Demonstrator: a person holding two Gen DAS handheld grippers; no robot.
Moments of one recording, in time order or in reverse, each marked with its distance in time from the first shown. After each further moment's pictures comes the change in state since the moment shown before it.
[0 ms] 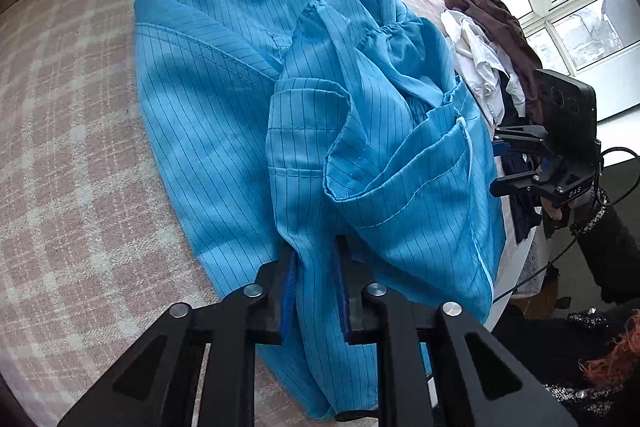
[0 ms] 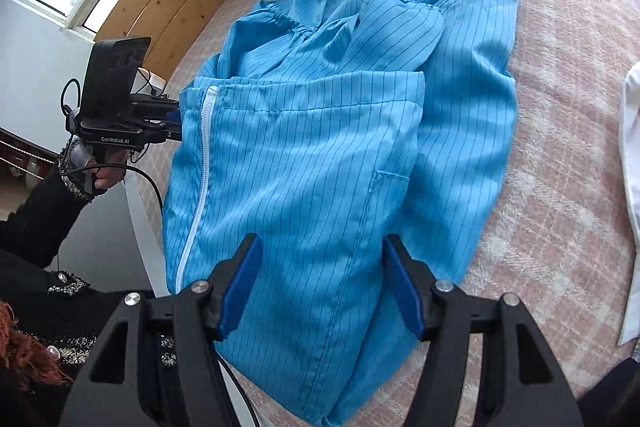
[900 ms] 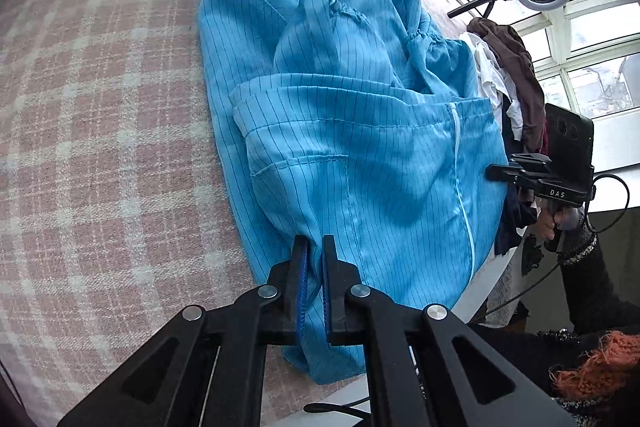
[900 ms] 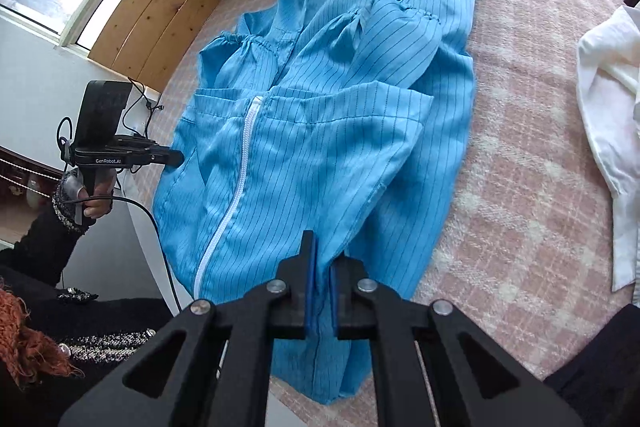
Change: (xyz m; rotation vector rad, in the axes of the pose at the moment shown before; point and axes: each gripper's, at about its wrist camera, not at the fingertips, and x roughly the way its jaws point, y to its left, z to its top) left arm -0.020 0.016 -0.046 -0.173 -0.022 -0.055; right arm -0.045 -0.002 -0.029 0.064 -0.019 -0.041
